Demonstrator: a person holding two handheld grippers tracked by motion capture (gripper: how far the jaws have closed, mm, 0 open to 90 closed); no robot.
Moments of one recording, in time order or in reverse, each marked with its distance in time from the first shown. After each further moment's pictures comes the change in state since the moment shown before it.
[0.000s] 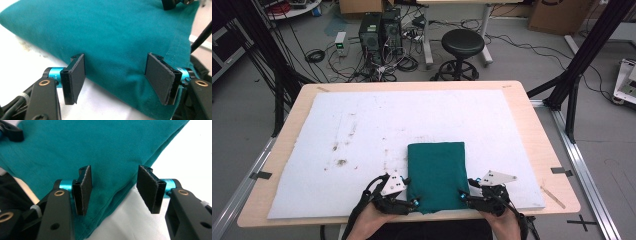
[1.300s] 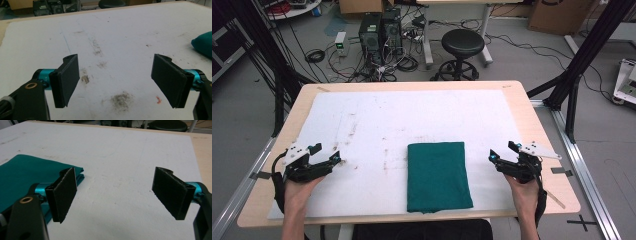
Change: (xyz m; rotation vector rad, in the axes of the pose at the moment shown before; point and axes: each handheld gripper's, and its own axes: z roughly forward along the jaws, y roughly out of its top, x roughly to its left) left arm 0.154 -0.069 -0.141 -0.248 0.507 -0.314; right arm -0.094 0.024 -0.036 -0.290 -0.277 0.154
